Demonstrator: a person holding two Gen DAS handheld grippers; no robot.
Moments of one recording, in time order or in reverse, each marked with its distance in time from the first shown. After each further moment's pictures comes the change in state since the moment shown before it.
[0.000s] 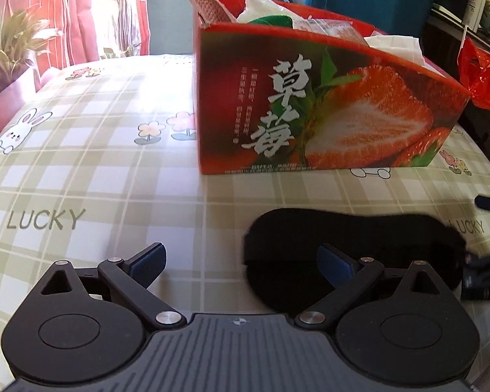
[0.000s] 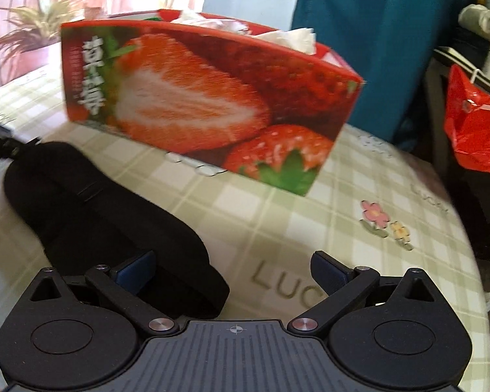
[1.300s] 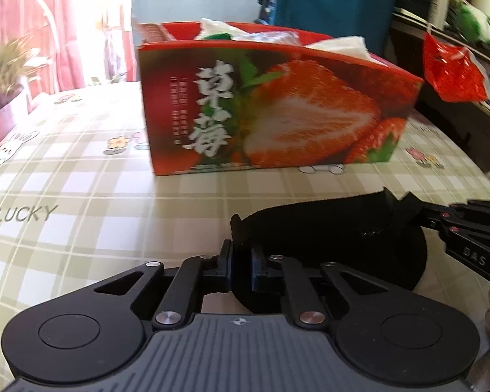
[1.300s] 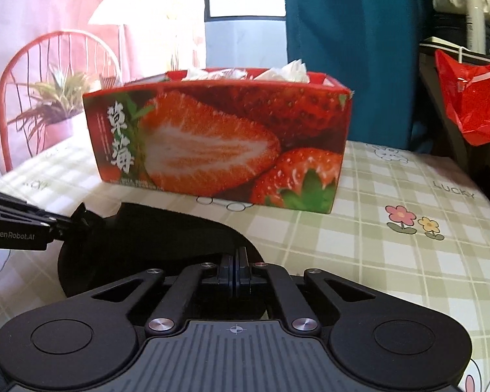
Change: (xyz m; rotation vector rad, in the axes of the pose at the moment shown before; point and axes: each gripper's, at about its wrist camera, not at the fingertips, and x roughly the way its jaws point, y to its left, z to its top) left arm -0.012 -0.051 -0.030 0.034 -0.124 -0.002; right arm -0.022 -0.007 -0.025 0.179 -0.201 0.184
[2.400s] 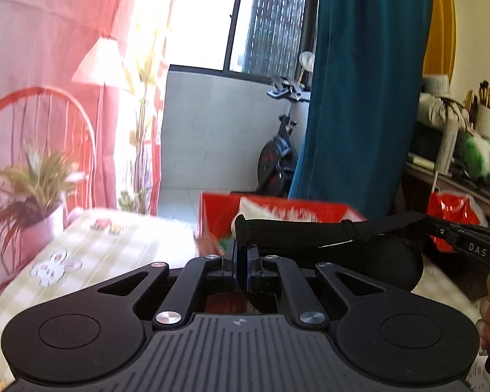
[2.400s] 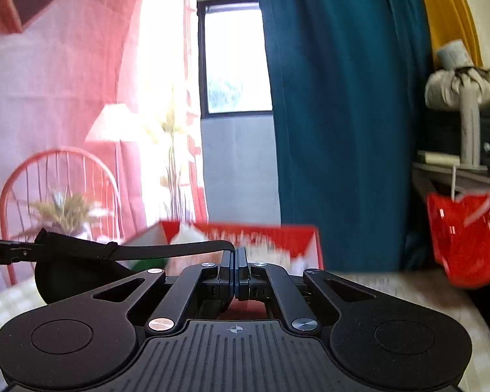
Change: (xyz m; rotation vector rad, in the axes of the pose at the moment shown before) left arm -0.080 0.029 0.107 -0.088 -0.400 0.030; right arm -0.033 -0.030 0.143 0.020 -0.354 0.024
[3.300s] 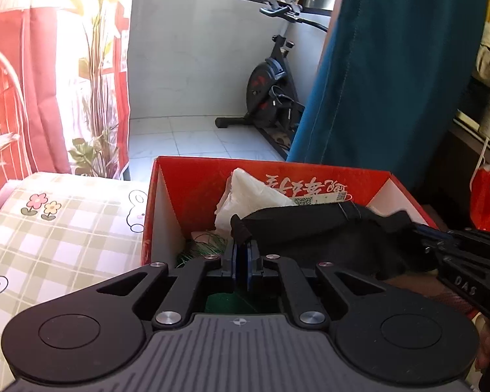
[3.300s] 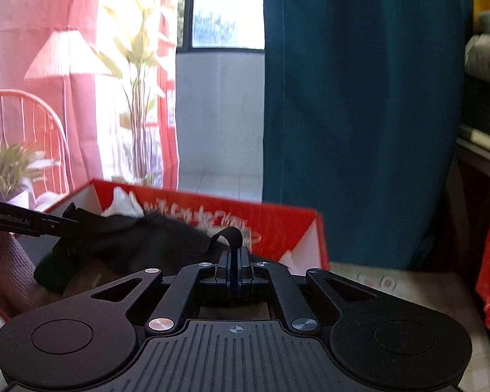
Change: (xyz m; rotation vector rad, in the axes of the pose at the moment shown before) left arm 0.189 0.001 0.023 0.006 0.312 -0.064; right arm 0.164 -0.022 -0.006 -0.051 0.291 -0.069
